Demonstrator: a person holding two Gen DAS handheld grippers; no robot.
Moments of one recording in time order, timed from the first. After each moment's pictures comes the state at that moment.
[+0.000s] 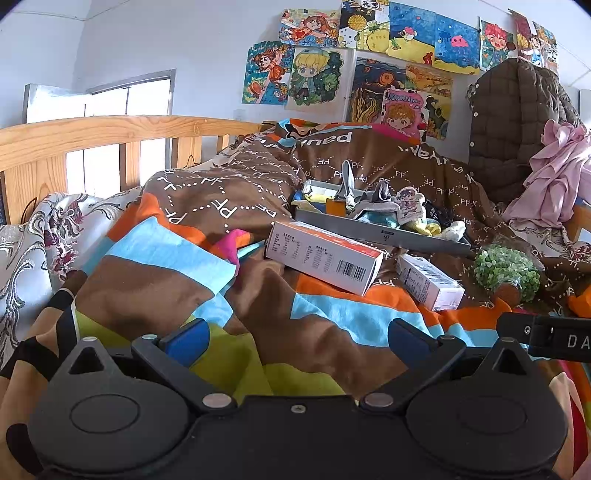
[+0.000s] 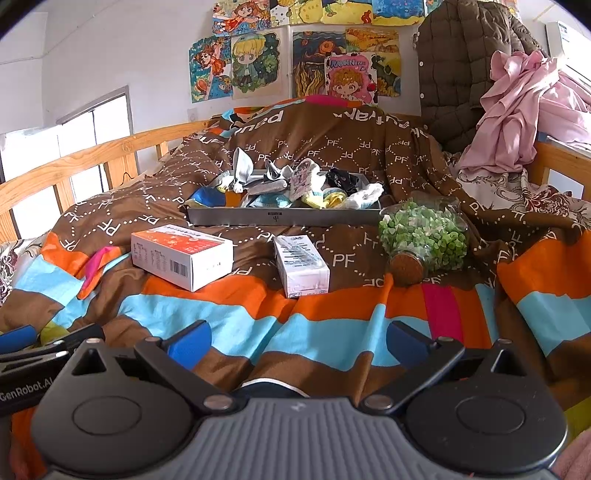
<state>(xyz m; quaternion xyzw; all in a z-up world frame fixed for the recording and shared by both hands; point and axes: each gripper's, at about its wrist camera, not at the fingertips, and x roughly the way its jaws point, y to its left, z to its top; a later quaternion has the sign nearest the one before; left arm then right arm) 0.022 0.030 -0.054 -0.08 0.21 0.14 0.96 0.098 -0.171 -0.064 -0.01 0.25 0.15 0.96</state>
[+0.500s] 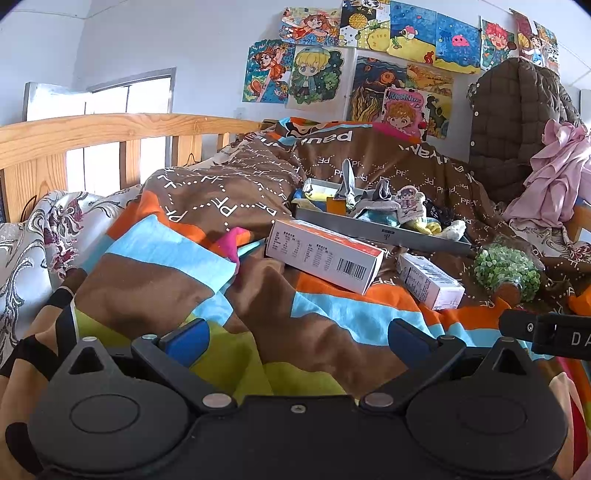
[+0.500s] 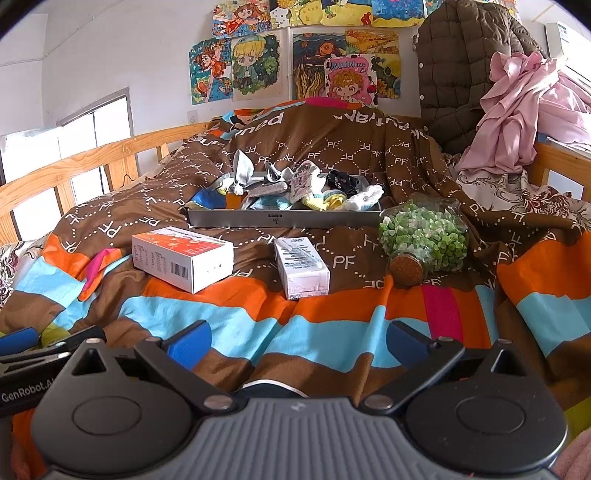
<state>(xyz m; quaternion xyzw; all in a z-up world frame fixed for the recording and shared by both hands) 0.022 0.031 -0.054 -0.08 0.21 0.14 0.96 0.097 -0.172 -0.063 -0.01 0.25 0.15 0.96</state>
